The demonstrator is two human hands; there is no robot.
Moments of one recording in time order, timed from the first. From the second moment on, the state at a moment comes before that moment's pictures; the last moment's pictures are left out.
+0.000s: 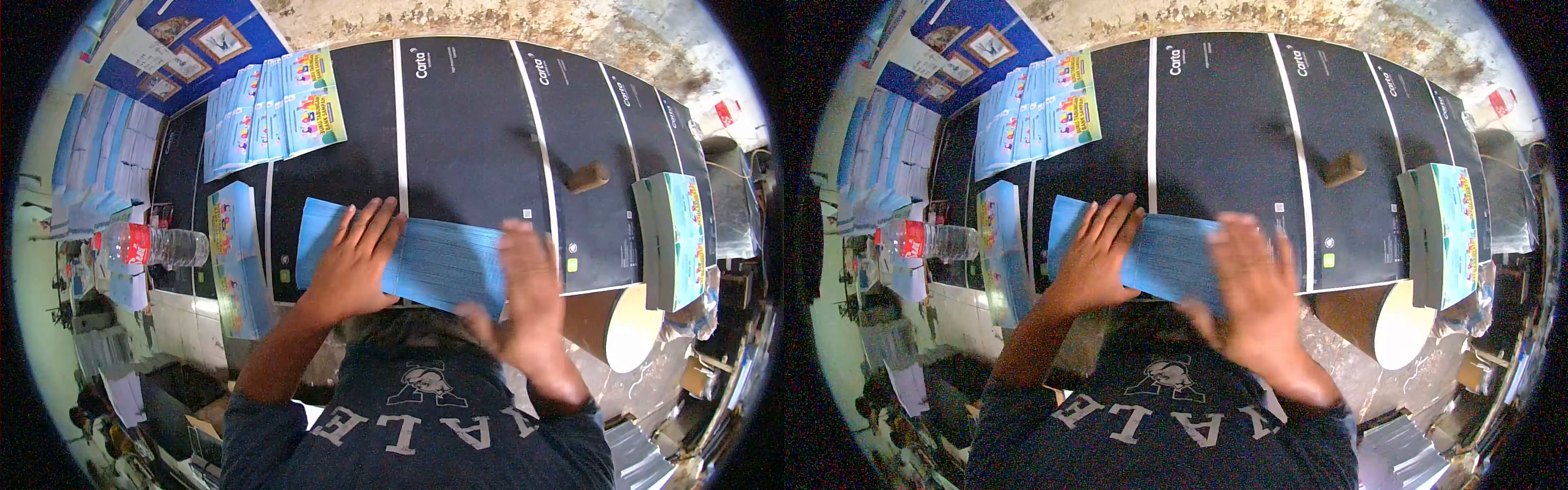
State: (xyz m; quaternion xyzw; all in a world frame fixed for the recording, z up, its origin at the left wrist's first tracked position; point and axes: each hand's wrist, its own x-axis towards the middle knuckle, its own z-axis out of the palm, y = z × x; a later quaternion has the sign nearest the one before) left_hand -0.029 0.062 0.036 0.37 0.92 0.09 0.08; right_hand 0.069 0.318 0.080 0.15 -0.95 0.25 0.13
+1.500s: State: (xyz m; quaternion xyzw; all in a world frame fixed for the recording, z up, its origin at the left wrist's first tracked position) left_hand -0.073 -0.013 0.067 0.36 0.93 0.03 0.02; right_hand 0.061 0.315 0.048 0.10 -0.97 0.23 -0.04
